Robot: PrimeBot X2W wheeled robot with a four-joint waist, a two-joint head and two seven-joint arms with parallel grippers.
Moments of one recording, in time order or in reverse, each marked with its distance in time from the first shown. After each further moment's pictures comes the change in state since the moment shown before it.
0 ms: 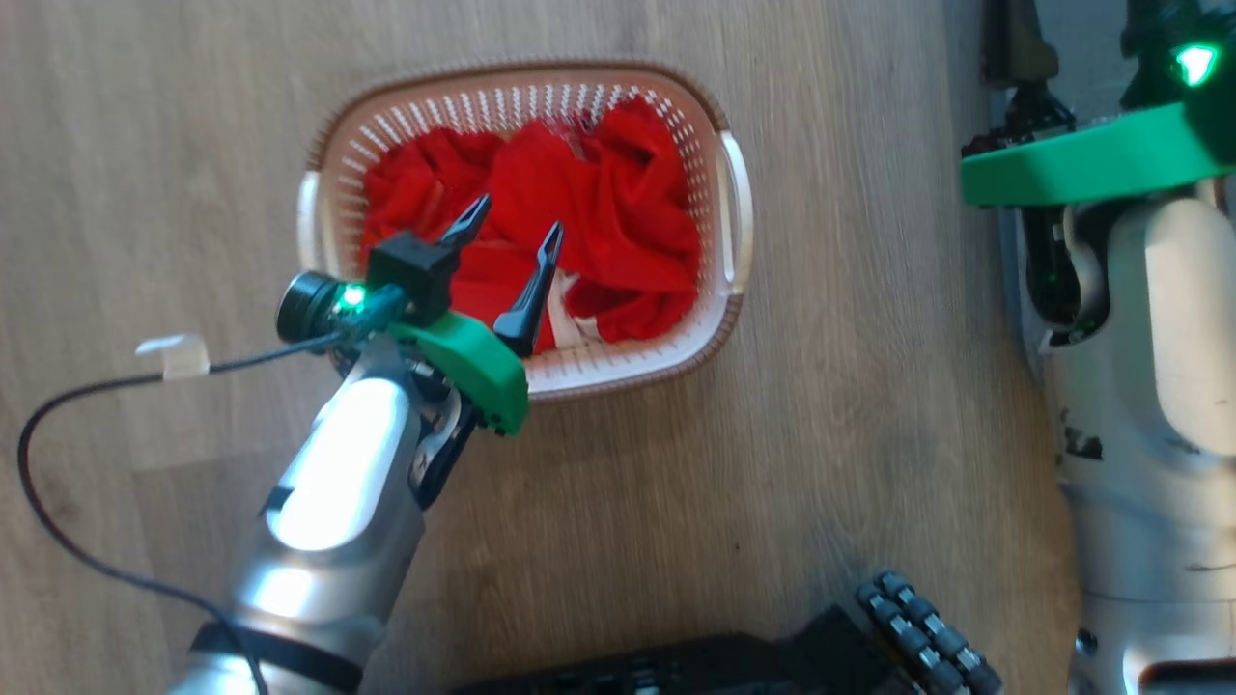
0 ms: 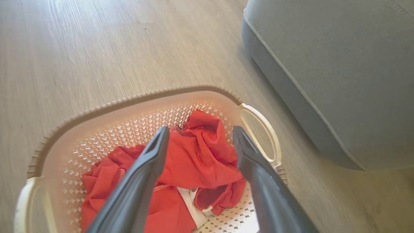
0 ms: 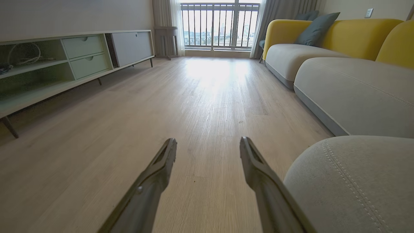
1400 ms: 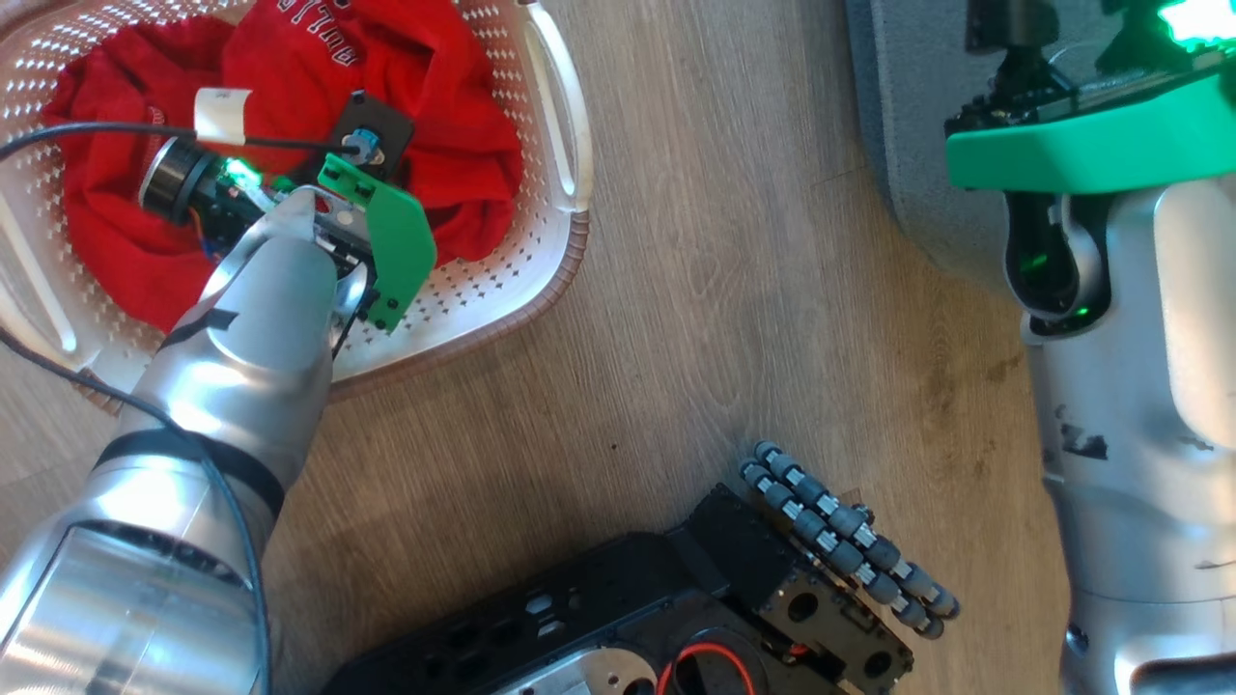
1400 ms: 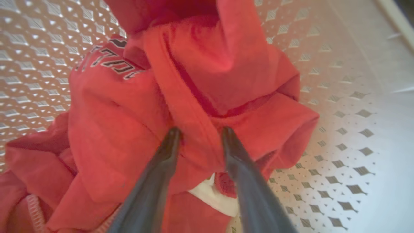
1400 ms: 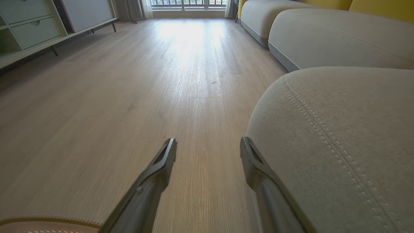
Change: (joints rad) left arm -0.481 0.031 -0.225 0.661 0.125 0.094 0.126; right arm -0.038 0.008 0.068 -0.082 0.176 0.000 0.000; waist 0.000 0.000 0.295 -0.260
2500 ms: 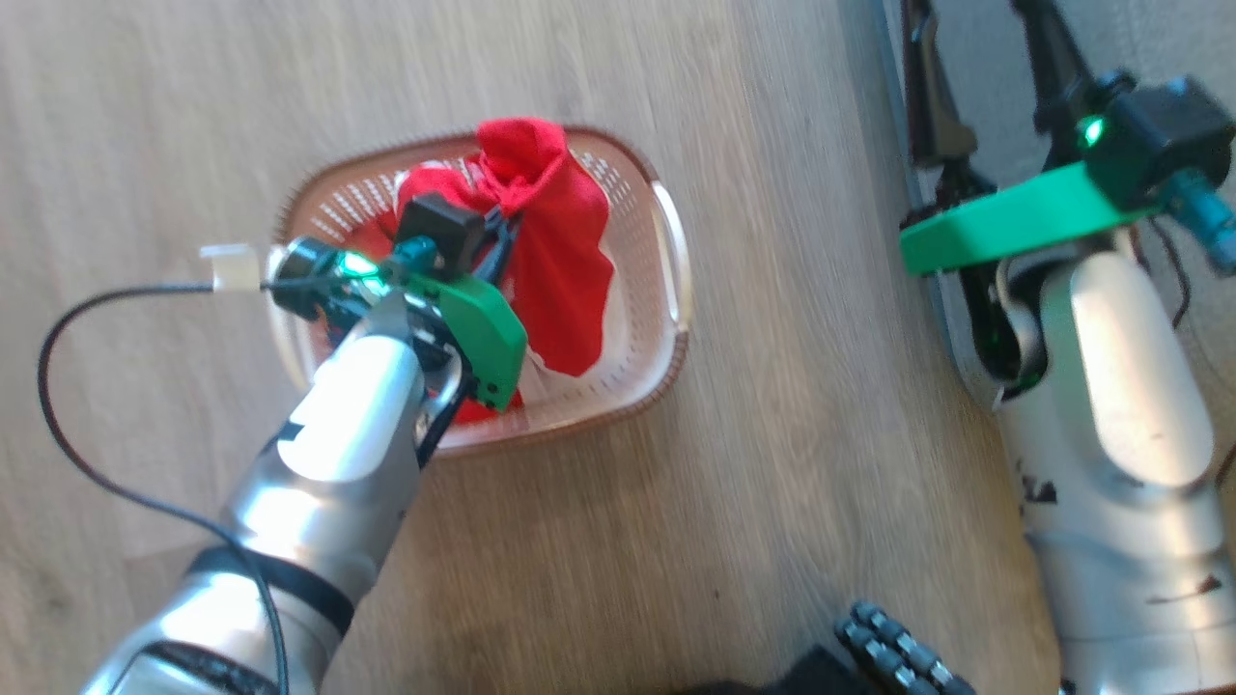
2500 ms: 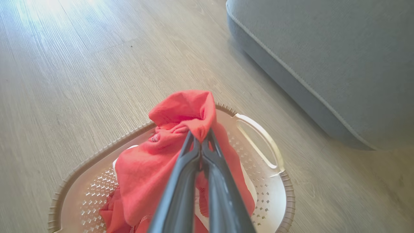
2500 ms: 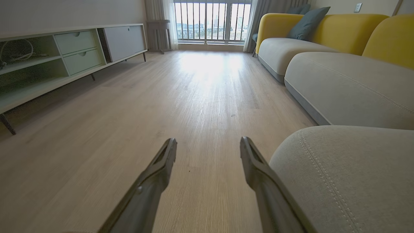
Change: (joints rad) left arm 0.255 -0.026 0.033 -0.328 -0.184 -0.050 -0.126; right arm 0.083 0.002 -0.006 0.163 -0.152 0.000 0.000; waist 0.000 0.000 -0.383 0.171
